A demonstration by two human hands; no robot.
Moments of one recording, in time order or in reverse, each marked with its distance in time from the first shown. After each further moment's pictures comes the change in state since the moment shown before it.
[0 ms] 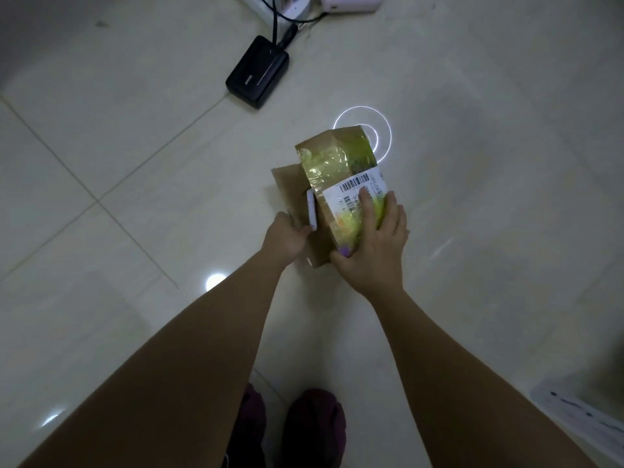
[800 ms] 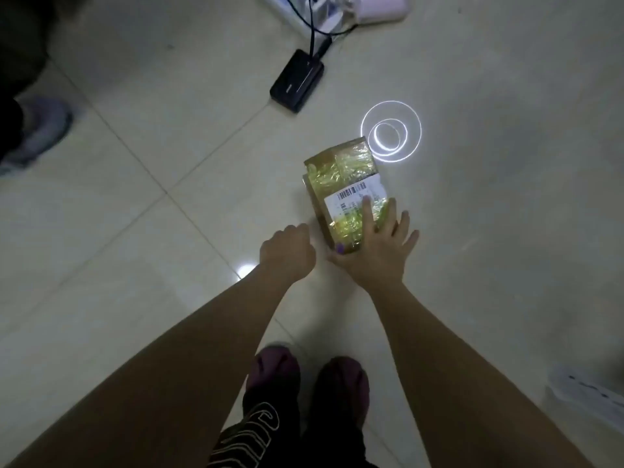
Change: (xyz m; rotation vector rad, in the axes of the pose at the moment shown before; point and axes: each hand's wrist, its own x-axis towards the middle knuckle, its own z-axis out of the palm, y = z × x) left_hand -0.096 0.000 -0.057 0.845 0.015 0.179; right_hand -0.036 -0.048 -0.017 -0.182 -0.194 0.076
